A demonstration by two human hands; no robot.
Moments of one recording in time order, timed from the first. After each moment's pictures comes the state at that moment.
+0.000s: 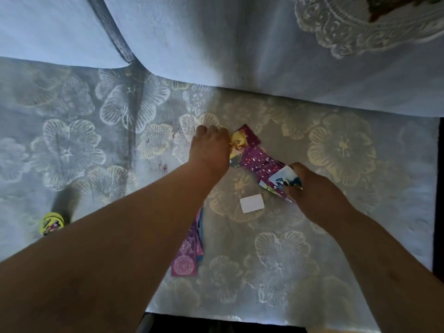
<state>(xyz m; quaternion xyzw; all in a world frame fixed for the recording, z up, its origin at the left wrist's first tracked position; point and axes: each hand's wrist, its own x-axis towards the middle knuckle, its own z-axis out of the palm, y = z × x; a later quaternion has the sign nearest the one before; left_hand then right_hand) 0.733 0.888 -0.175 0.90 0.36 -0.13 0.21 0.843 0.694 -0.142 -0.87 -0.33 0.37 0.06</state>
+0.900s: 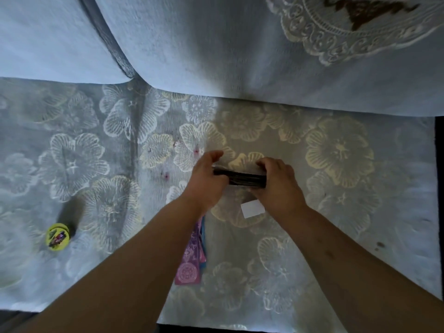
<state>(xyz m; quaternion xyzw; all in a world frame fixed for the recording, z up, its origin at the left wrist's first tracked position) 0.693 0.858 -0.154 0.63 0.49 -0.03 0.60 0.803 0.733 -0.173 -0.89 -0.31 0.31 0.17</state>
